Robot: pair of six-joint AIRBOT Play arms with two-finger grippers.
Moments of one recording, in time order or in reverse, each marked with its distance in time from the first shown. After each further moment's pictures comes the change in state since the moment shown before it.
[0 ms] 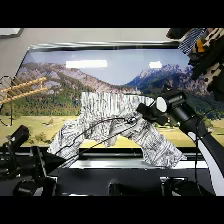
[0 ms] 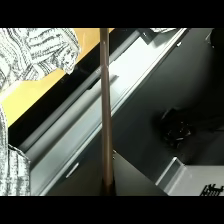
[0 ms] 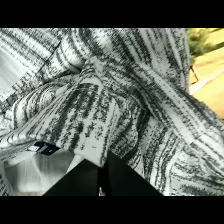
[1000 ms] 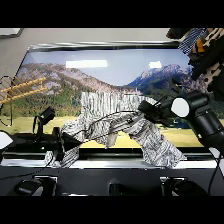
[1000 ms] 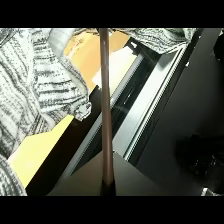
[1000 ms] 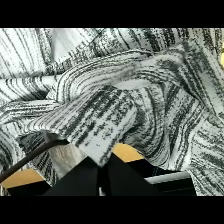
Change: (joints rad) left arm -0.049 -0.375 -0.012 -0.153 0.228 0.381; right arm 0.000 0.187 0.014 0.108 0.046 -0.088
